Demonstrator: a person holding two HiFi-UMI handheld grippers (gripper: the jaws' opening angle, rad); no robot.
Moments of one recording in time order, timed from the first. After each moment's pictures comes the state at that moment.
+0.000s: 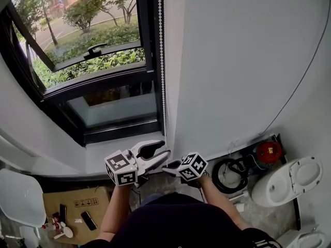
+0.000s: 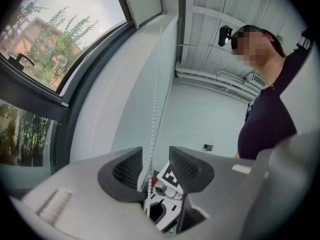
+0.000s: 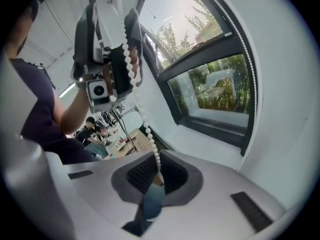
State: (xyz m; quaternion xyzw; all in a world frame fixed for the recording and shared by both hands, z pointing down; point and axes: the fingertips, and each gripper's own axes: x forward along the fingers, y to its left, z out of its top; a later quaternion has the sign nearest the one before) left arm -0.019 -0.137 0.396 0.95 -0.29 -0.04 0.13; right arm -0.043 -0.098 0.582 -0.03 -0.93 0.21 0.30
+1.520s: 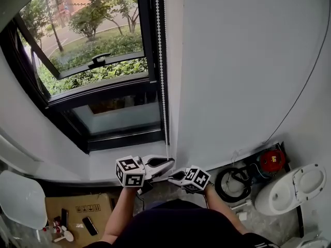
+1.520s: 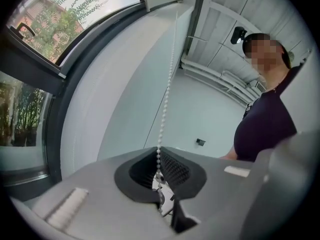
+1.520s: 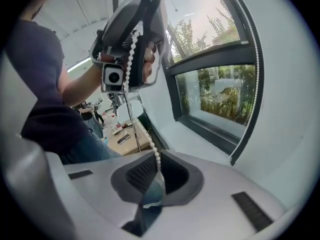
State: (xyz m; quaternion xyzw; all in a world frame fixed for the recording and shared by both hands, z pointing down) left arm 0.002 -0.148 0.445 0.95 -0.24 0.01 0.21; right arm -0.026 -0.099 0.599 -0.05 -0.94 0.11 0.32
